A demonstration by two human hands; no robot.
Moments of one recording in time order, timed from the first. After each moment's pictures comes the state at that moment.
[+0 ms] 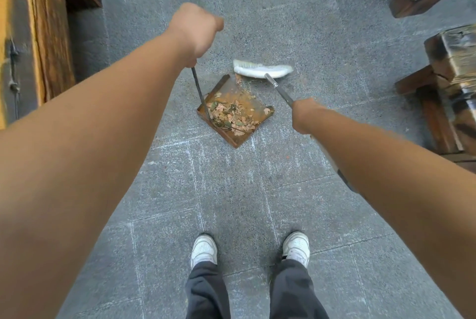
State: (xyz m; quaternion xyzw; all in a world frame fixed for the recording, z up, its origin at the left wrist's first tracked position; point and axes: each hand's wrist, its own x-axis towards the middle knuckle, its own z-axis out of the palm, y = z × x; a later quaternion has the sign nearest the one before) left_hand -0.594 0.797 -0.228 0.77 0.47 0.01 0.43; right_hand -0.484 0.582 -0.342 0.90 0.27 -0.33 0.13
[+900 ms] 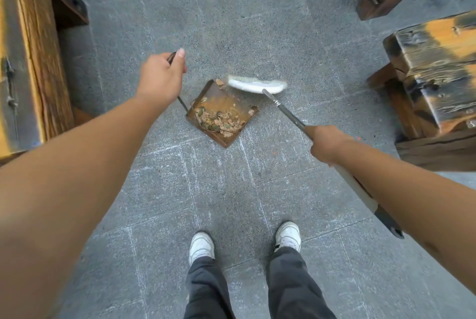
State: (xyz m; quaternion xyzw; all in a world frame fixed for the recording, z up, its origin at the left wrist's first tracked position) left_hand -0.662 0.759 -0.231 0.78 0.45 0.11 0.41; right_hand -0.503 0.467 -0.264 0.88 0.27 -0.38 0.10
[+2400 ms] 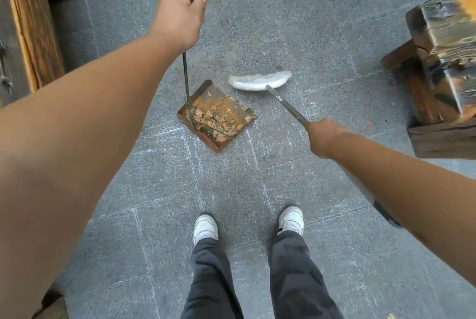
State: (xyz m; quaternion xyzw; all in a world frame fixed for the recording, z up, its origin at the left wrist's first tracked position) left_hand -0.606 0.772 -0.218 0.82 0.40 0.07 0.39; right_hand -0.522 0.470 -0.294 0.86 0.31 -0.36 0.18
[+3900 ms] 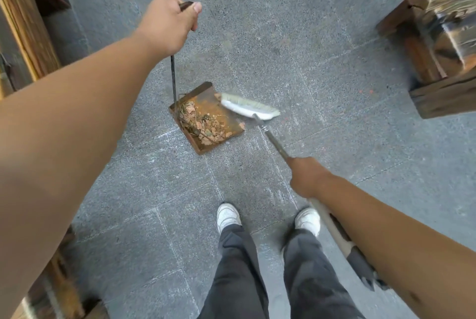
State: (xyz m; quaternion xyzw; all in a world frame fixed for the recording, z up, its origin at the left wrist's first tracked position) left_hand -0.661 0.792 -0.209 0.86 0.32 -0.02 0.40; right_hand -0.680 0.451 -0.296 0.84 0.21 -0.49 0.06
